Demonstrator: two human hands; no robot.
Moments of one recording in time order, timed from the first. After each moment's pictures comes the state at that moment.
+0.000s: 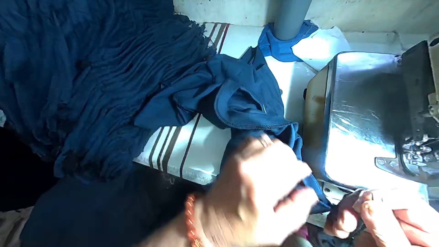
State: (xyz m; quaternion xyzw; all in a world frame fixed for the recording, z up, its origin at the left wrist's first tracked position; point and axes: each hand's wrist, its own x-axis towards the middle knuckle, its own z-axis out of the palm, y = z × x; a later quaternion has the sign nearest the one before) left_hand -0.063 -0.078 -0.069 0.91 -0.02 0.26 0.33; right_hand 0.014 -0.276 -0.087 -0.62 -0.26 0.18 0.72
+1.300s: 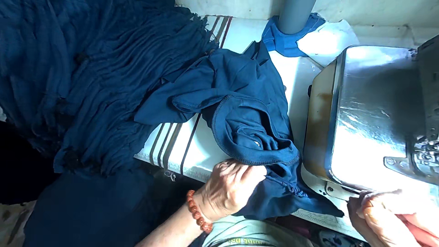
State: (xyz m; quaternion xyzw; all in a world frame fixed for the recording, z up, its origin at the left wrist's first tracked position) left_hand -0.100 -0.064 -0.146 0.94 -0.02 0.29 0.17; right_hand 0.035 -0.295 -0.095 -0.69 -0.37 0.17 0.60
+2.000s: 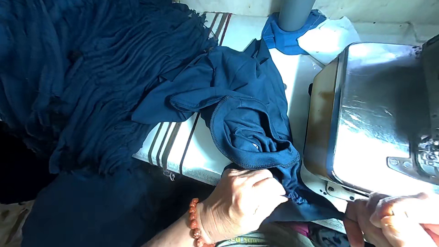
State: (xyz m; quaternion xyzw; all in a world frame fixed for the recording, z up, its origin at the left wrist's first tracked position) left_hand -0.094 -0.078 -0.121 0.89 -0.05 0.23 0.38; right_hand 0.033 -0.289 -0.086 -0.65 -0.36 0.20 0.64
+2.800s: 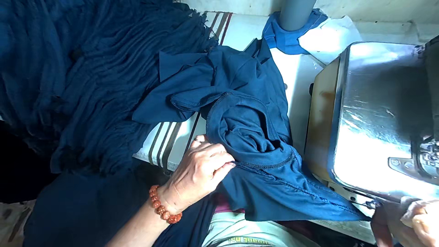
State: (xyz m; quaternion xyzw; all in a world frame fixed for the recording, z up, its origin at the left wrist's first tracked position) left_hand -0.119 -0.008 -0.124 0.96 0.02 0.19 0.20; right_hand 0.049 -0.314 -0.091 -0.68 -0.34 0.17 0.62
